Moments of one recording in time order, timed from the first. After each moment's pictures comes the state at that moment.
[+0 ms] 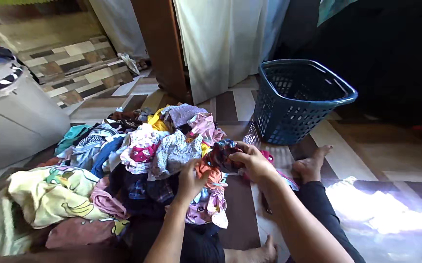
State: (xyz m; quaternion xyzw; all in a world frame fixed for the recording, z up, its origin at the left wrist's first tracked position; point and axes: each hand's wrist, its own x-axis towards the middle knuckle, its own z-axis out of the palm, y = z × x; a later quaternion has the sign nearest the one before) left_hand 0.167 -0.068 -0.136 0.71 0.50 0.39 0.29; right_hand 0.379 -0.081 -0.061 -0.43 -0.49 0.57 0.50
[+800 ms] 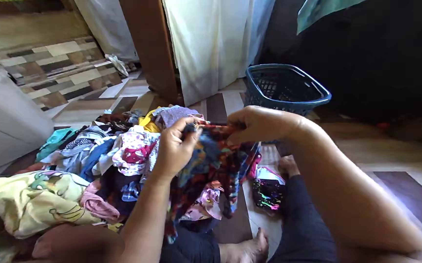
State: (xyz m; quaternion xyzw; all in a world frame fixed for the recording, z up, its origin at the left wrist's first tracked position) left_hand 0.167 -0.072 0.008 0.75 0.28 0.54 0.25; right_hand 0.399 -0.083 0.089 -0.48 -0.83 0.25 0.13
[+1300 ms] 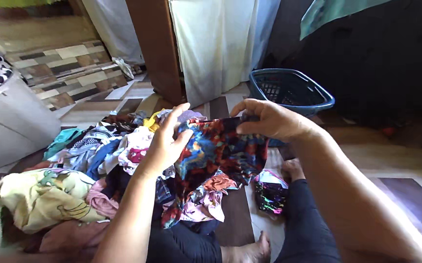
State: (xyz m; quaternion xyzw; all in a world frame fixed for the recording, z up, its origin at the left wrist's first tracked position) left_hand 0.132 -0.064 0.020 0.81 0.32 0.45 0.19; right_hand 0.414 -0.084 0.073 -0.42 -0.77 0.35 0.34
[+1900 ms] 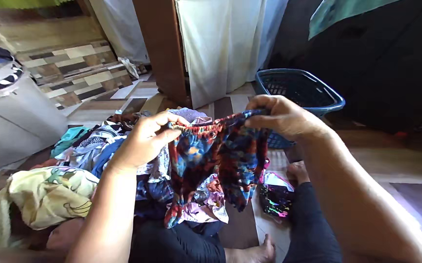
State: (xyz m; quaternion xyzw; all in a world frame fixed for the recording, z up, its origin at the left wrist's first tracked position) left_hand 0.092 -0.058 0.048 0.82 0.23 0.45 0.27; right_hand 0.421 -0.064 0.063 -0.36 -0.77 0.35 0.40
